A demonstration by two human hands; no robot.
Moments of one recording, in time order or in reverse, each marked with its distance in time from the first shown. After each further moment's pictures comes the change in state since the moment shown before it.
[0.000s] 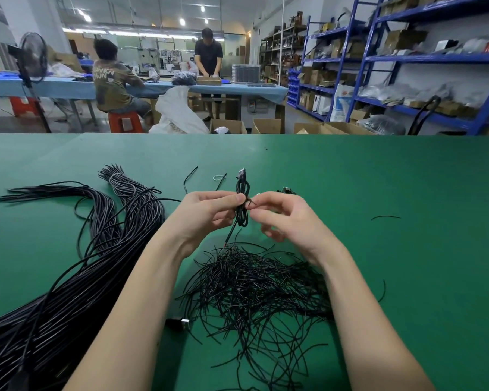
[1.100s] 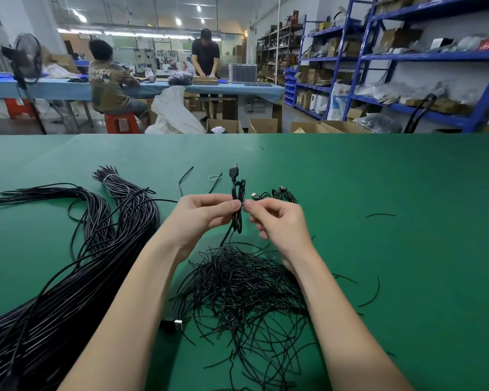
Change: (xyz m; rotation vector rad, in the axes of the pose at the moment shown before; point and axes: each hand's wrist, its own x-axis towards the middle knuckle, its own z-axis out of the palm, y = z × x) left_hand 0.003 -0.011 -0.001 0.018 0.022 0.059; right_hand 0.002 0.015 0.019 0.157 0.338 0.004
